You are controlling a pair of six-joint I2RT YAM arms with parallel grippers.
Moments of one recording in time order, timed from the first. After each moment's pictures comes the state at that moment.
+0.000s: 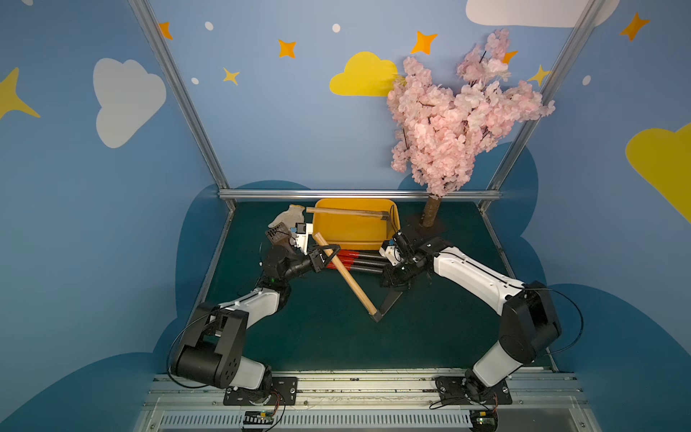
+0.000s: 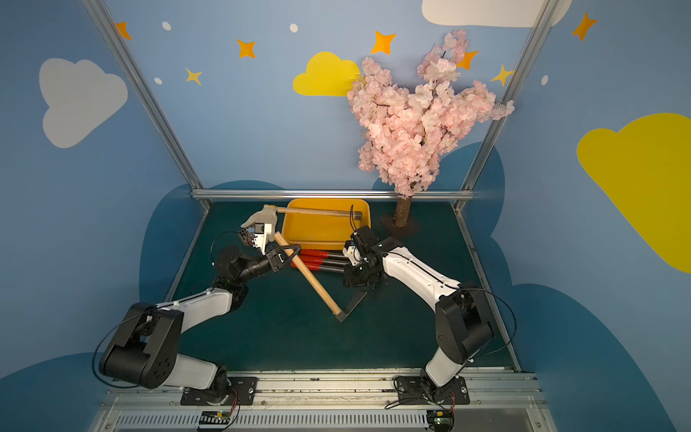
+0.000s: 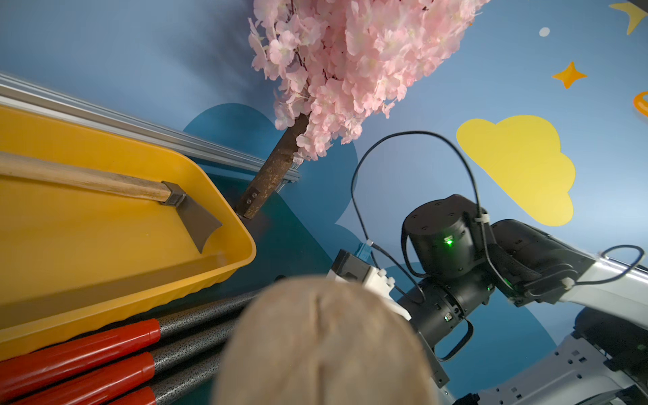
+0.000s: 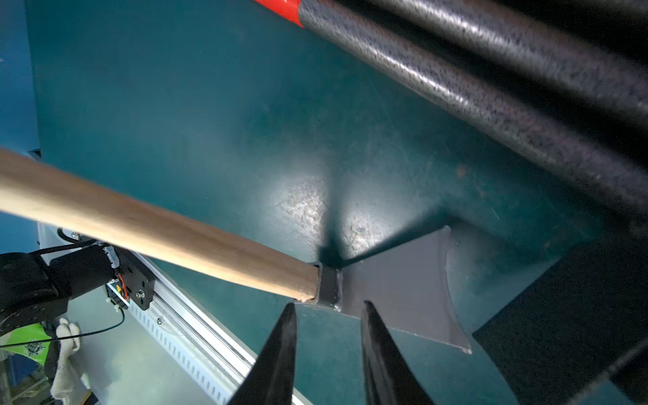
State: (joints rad) left arm -0.21 1.42 0.58 0.86 0.81 -0.70; right arm 0.61 1.65 1.26 -0.86 -0.36 0.29
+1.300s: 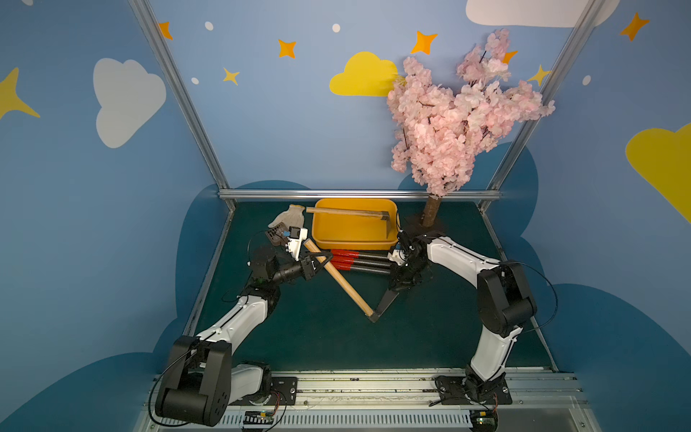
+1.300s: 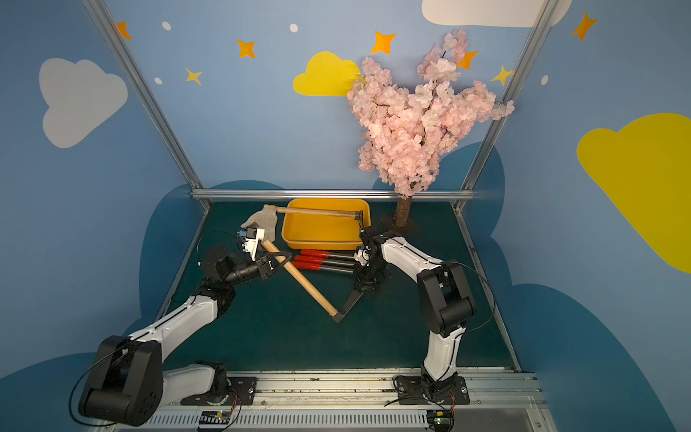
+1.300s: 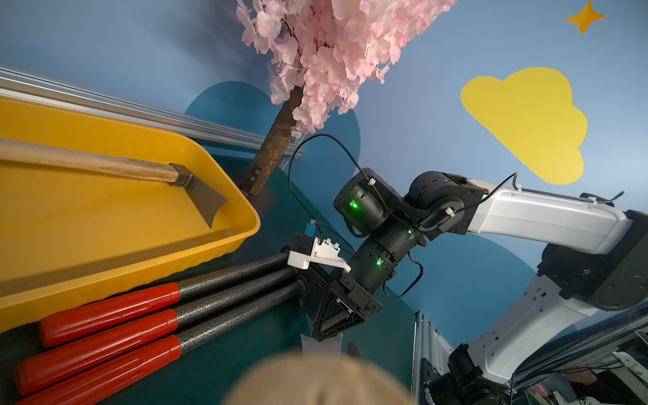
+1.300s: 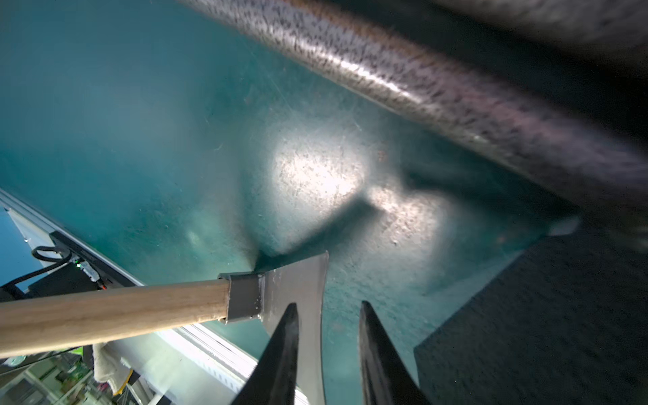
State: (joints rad) left arm -0.14 1.25 0.57 0.57 0.91 -0.55; right arm 0.50 1.87 1.35 -0.98 -0.41 0.23
